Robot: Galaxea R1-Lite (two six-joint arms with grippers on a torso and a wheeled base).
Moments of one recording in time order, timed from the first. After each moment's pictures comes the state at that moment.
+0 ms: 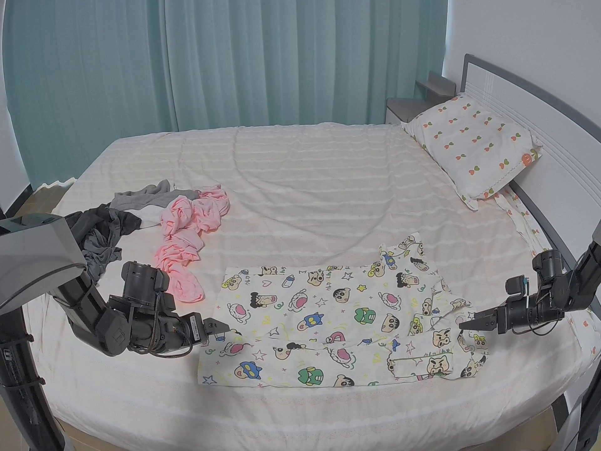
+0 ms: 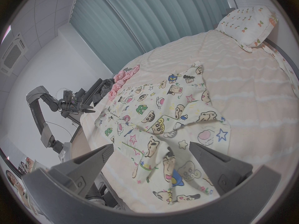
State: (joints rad) left arm -0.20 2.11 -0.63 -0.62 -0.24 -0.50; right arm -0.22 2.12 -0.71 -0.37 0.83 -0.35
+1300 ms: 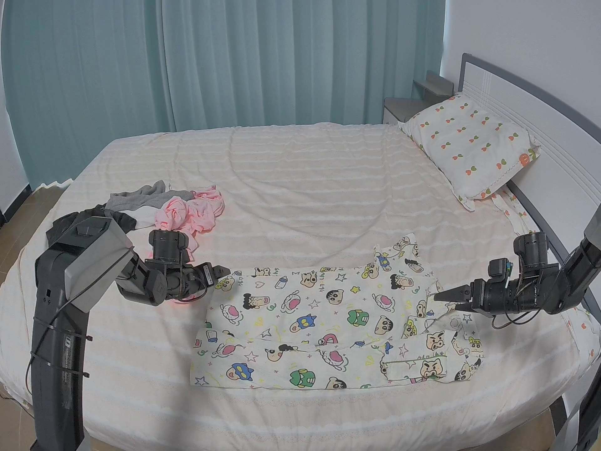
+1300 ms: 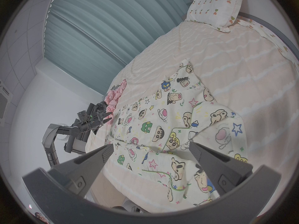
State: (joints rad) left arm -0.10 2.58 -1.39 -0.51 -0.18 -0.44; right arm 0.00 2.04 -0.69 -0.57 0.65 0.29
